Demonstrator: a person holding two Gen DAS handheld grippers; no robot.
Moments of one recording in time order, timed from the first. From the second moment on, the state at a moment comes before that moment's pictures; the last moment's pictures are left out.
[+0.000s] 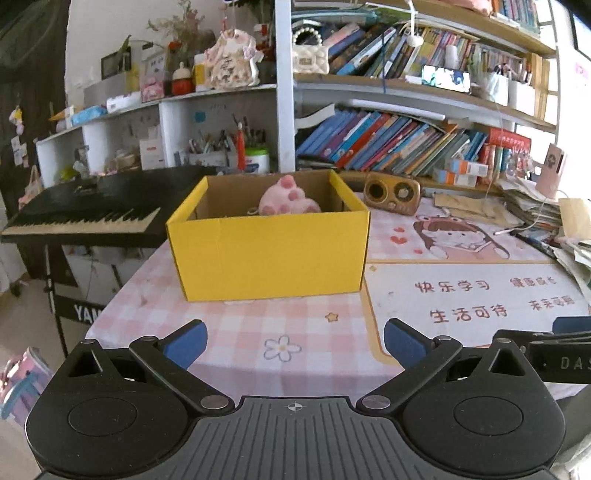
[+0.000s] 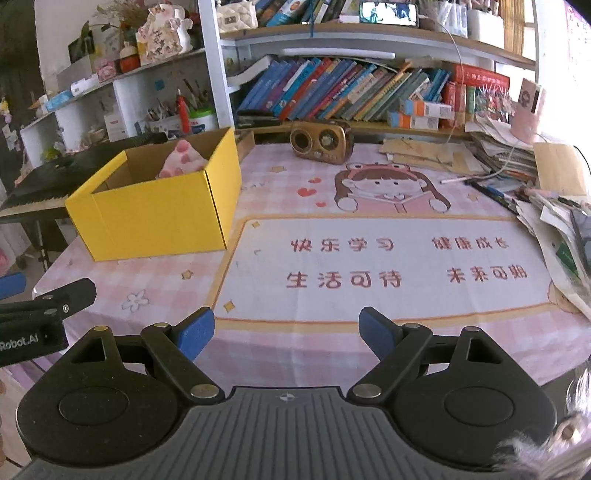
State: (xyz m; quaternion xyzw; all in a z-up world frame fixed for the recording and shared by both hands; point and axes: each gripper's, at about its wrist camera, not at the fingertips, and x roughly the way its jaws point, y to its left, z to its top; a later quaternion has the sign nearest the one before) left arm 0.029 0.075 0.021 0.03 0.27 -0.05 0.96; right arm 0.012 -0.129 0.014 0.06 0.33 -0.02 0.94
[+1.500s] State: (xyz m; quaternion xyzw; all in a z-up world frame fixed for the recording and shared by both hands) left arm 0.029 0.069 0.013 0.02 0.30 -0.06 0.95; right arm 0.017 -0.129 0.002 0.06 0.36 -0.03 0.93
